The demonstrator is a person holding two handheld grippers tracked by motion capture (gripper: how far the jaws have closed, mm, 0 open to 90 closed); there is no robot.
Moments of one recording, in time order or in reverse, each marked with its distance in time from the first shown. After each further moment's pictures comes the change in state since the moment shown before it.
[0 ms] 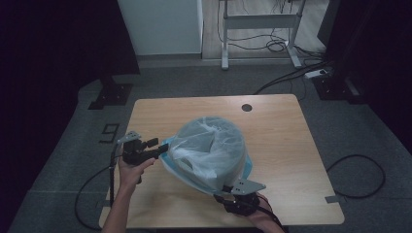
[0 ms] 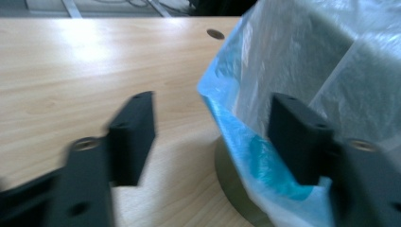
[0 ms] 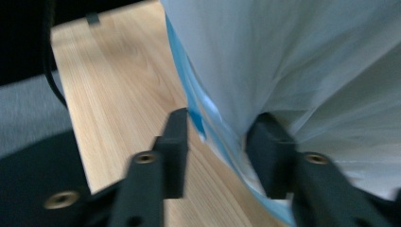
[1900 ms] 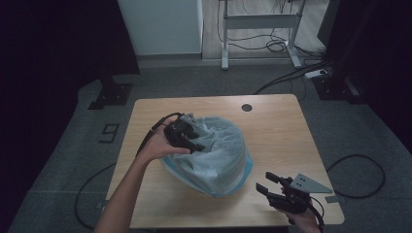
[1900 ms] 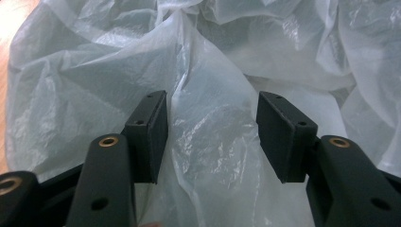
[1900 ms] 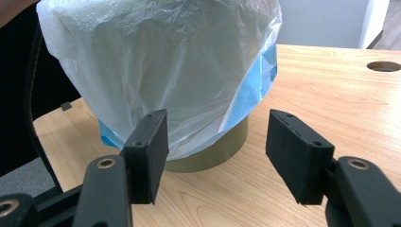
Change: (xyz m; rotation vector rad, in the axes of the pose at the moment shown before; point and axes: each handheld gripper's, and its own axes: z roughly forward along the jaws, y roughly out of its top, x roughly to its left) left arm -0.108 0.099 0.082 0.549 -0.191 0.550; right arm -0.054 -0.022 -0.111 -0.250 -0.149 0.187
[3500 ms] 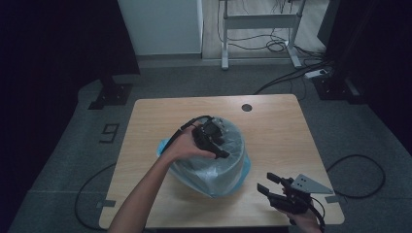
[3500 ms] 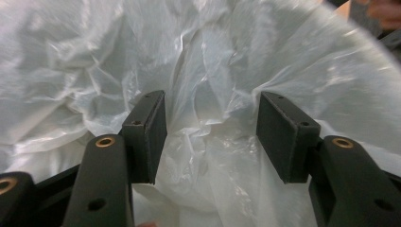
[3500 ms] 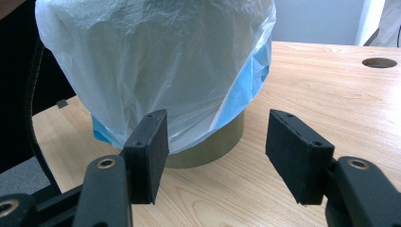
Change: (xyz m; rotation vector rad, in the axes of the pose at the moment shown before) left arm -0.032 0.052 0.036 0.031 -0.108 0.093; right arm -0.002 -0.002 -0.002 0.008 -0.013 0.000
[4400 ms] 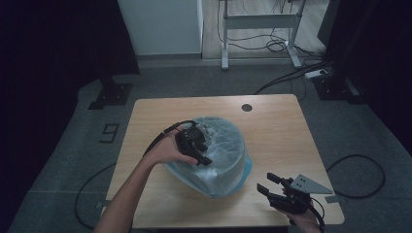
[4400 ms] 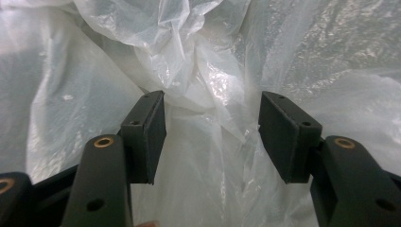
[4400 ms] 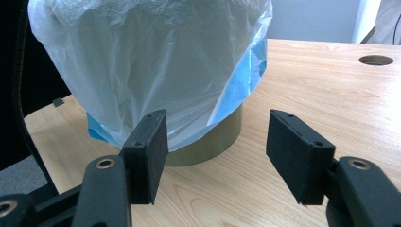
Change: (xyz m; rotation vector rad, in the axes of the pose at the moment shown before) left arm 0.001 -0.037 -0.015 0.130 -0.027 -0.021; right arm 0.000 -0.001 0.001 0.007 -0.013 0.001
